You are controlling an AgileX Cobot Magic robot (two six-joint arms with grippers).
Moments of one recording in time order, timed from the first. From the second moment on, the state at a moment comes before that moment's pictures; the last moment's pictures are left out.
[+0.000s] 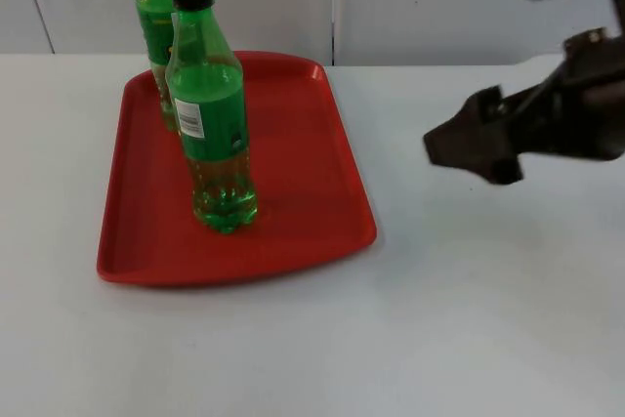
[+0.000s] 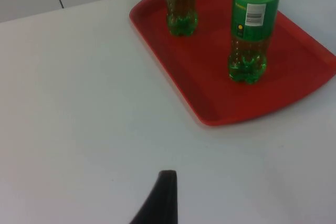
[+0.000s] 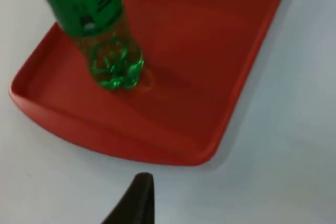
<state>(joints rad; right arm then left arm) 0.51 1.53 -0.72 -1.01 -0.17 1.03 -0.24 0.00 -0.51 0.01 1.08 0.06</state>
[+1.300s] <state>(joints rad) 0.51 1.23 -0.68 0.42 0.51 -0.37 -0.24 0.00 -0.51 0.01 1.08 0.06</state>
